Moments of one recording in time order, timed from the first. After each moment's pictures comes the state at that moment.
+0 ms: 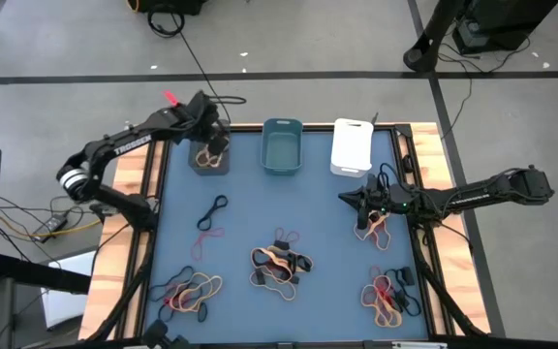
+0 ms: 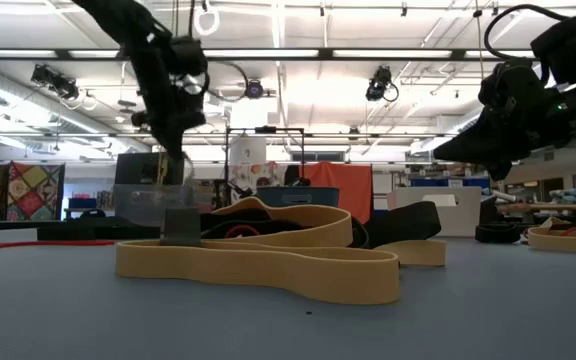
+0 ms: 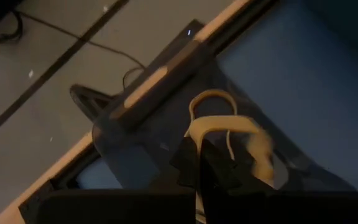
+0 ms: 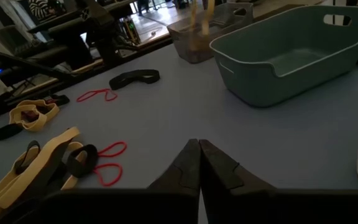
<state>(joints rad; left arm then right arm) 0.79 1.40 1.08 -0.70 -0.27 0.02 -0.04 0.78 0.01 0.52 0.24 0.37</state>
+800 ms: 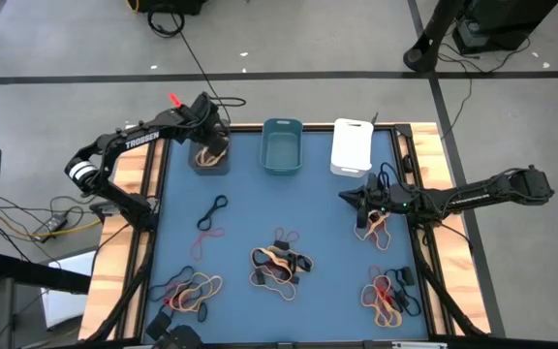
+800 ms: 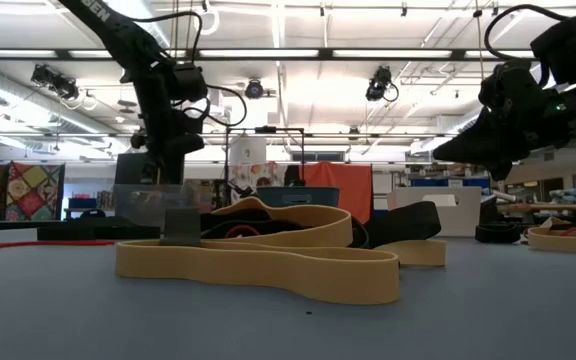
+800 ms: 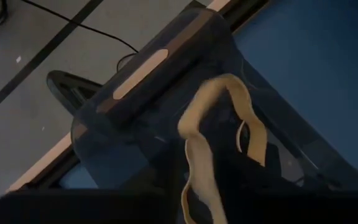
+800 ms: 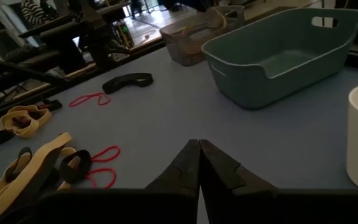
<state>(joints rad) 0.85 1.48 1.03 -0.61 -0.23 0.05 -0.04 0.77 0.01 0.52 0.27 0.39</state>
